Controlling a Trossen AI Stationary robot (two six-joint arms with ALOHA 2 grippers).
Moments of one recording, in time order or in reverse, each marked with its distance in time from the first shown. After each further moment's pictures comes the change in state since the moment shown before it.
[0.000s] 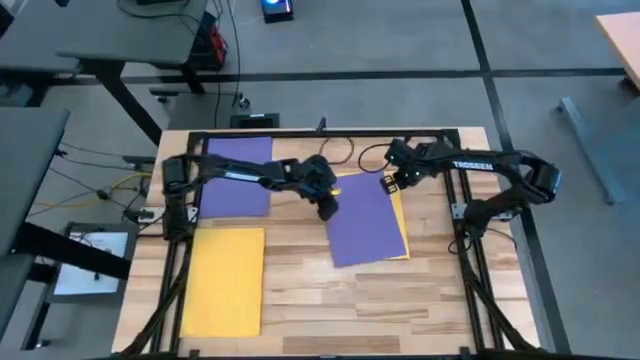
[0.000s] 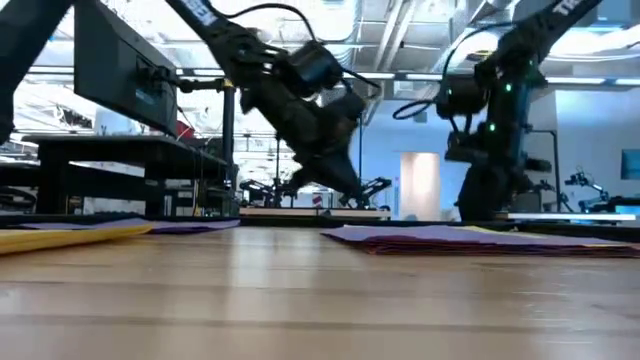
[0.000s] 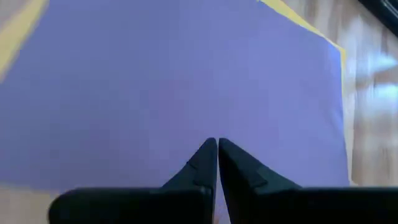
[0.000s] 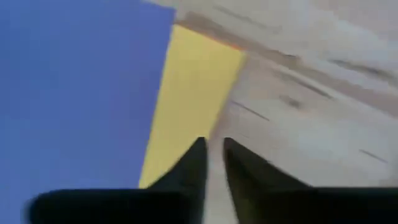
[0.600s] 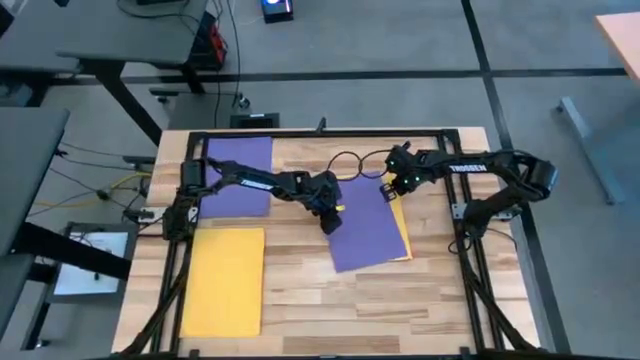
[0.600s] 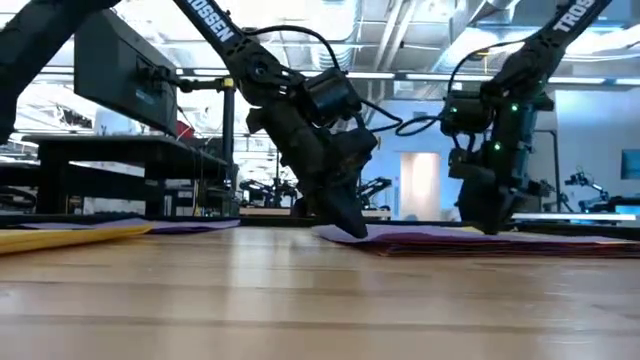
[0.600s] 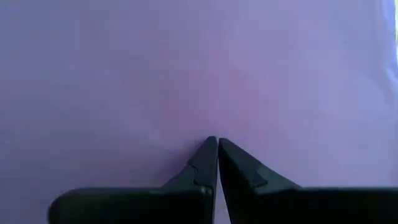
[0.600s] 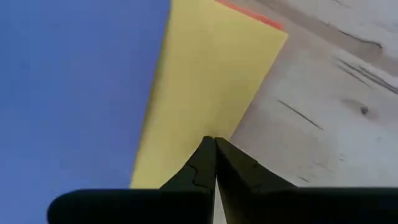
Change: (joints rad) left arm -0.053 0.107 0.025 -0.117 0.003 0.018; right arm -0.020 0.034 -0.116 0.142 -0.072 -0.073
